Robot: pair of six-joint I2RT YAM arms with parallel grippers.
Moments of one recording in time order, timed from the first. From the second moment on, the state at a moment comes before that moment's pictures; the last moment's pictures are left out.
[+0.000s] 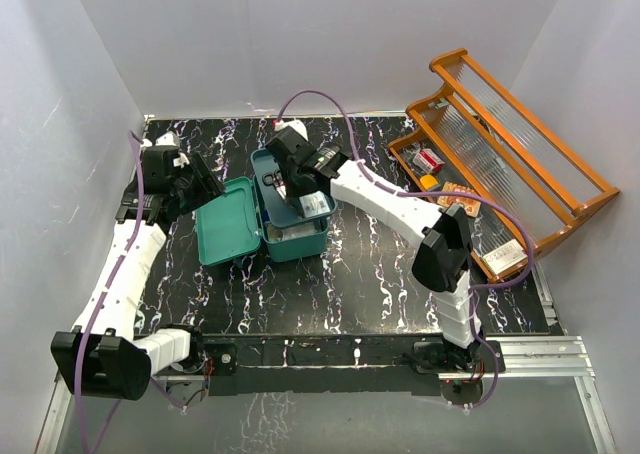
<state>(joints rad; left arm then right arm) -0.09 1.15 1.10 -0.66 0.04 -0.53 0.85 2.01 2.02 -0.88 0.30 0.44</state>
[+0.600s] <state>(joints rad) -0.09 1.14 1.08 -0.67 -0.06 -0.56 0.90 2.08 2.07 -0.95 0.35 0.51</state>
